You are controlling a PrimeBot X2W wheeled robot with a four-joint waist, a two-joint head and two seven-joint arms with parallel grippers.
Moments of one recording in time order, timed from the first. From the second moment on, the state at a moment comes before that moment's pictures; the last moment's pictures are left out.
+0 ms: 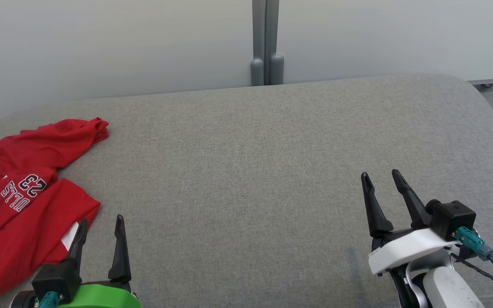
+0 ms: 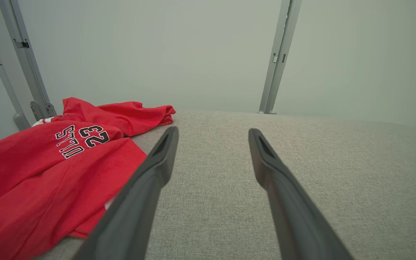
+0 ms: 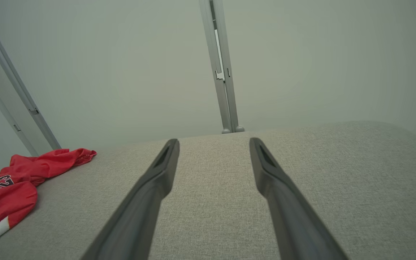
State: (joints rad) left arm 0.13 0.06 -0.10 0.02 -0.29 0.06 -0.22; right arm 0.02 -0.07 0.23 0.09 0.29 -0.01 -0.22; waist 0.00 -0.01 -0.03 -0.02
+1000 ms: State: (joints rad) left arm 0.15 0.06 -0.10 0.02 -0.17 0.06 -0.25; right arm 0.03 -0.08 0.25 0.10 0.16 -0.02 -0.25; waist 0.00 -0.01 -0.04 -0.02
